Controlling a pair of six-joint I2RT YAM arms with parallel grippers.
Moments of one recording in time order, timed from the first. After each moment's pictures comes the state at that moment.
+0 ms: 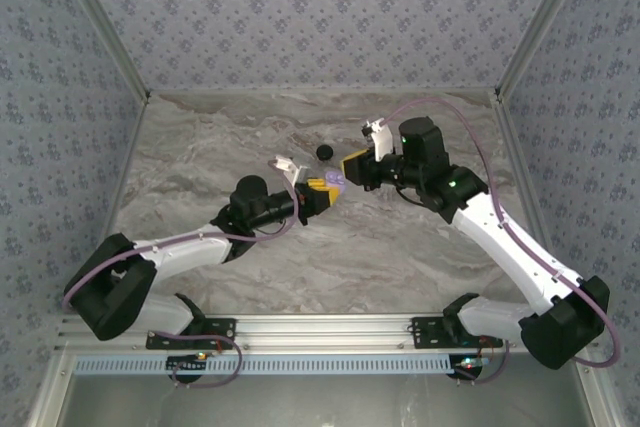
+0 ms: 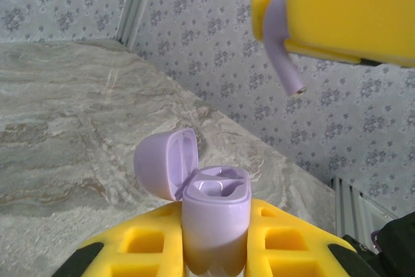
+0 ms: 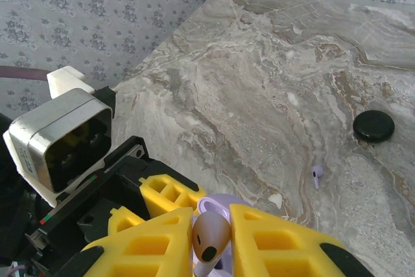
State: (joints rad) left arm -0.76 1.36 0.58 0.75 0.42 -0.44; right arm 0.56 1.19 1.12 -0.40 -0.42 0.20
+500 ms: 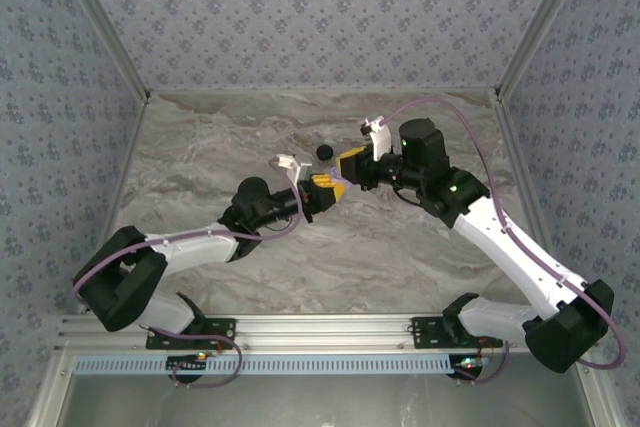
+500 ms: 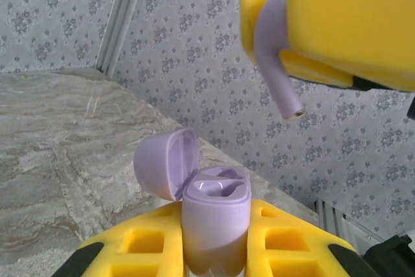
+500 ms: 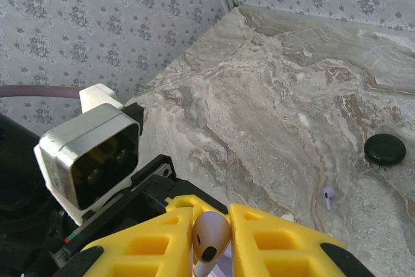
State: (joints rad) left arm -0.78 1.42 0.59 0.91 0.42 -0.50; right arm 0.59 1.16 1.12 -0.35 -0.40 0.22
